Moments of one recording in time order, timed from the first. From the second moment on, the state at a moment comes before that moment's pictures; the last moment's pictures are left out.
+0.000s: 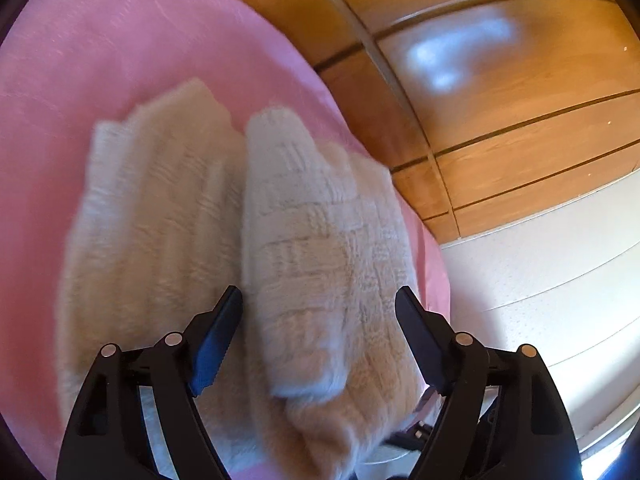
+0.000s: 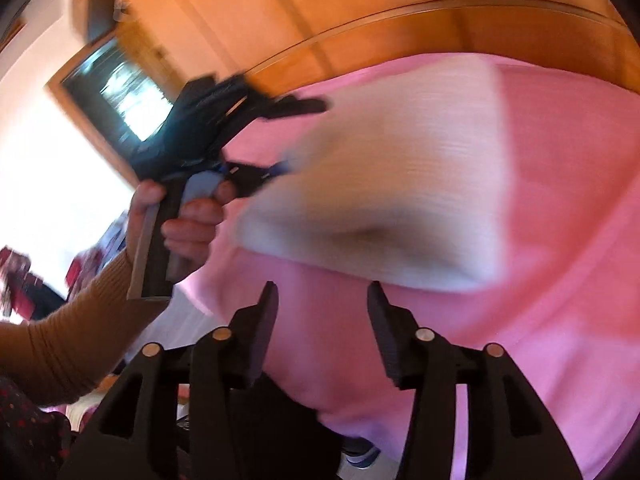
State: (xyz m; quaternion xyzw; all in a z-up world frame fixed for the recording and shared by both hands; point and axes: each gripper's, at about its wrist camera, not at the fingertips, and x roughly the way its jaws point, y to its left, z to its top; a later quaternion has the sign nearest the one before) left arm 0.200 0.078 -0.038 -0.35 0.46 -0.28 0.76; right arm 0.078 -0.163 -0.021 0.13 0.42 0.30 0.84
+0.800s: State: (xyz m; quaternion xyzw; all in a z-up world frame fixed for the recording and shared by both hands) left arm 0.154 0.141 -0.027 -0.16 0.43 -0.10 0.88; right arm 0.102 -0.105 -0.025 0.07 0.41 0.29 0.86
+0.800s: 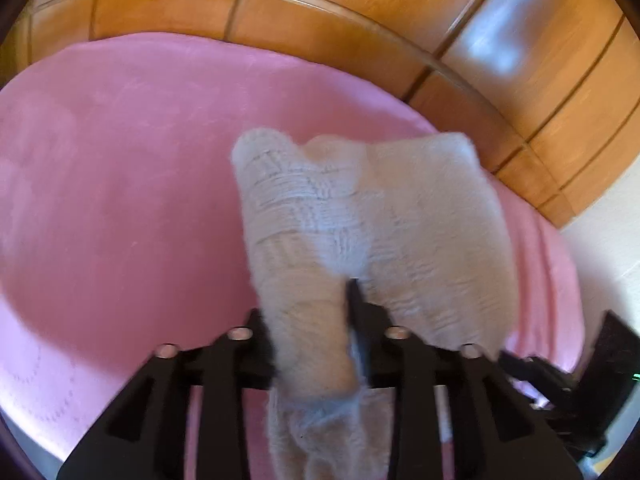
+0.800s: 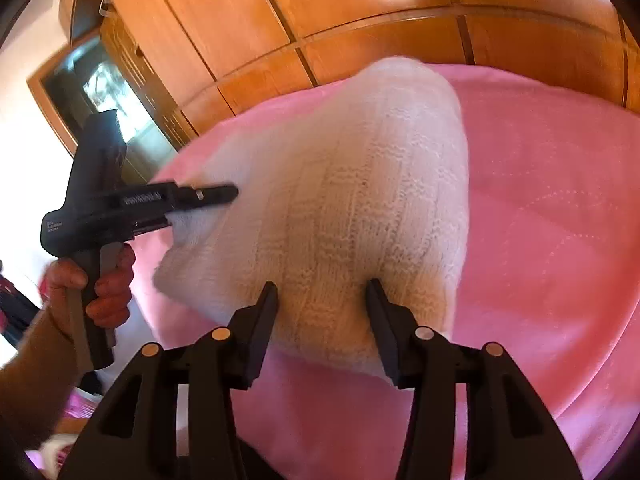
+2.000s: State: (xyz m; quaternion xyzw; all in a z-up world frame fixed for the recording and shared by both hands) left arm 0.123 0.114 -0.002 -0.06 0.34 -0.02 0.94; right arm 0.214 -0.152 -0.024 0.21 0.43 0.25 0.84
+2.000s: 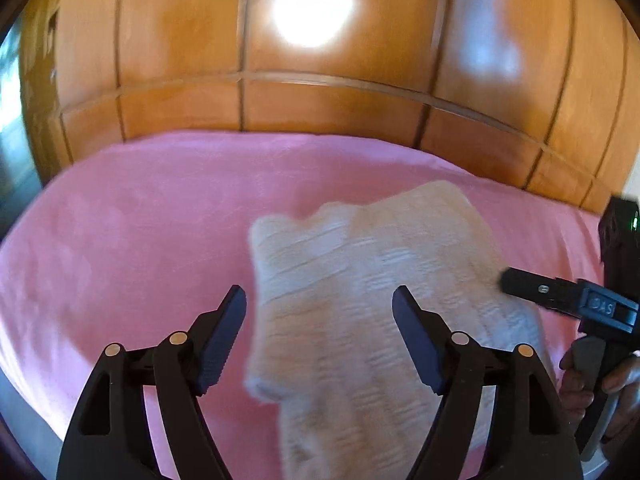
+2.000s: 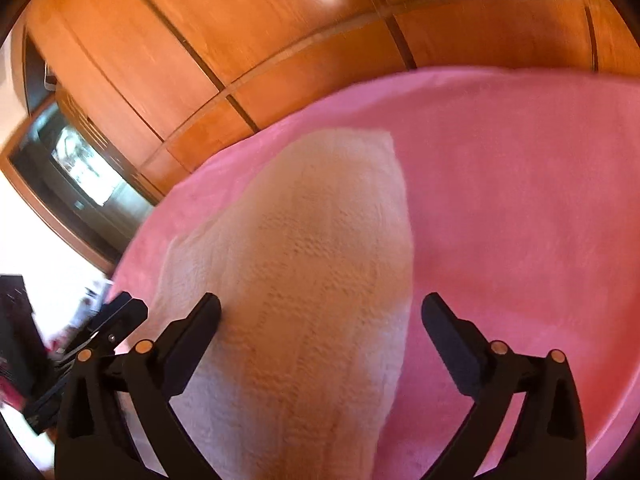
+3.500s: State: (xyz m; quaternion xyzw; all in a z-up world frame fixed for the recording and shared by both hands) left arm 0.193 -0.211 -0.036 0.06 0.40 -0.30 0.87; right arm 0.105 -0.425 -0.049 0.31 0.35 0.01 0.88
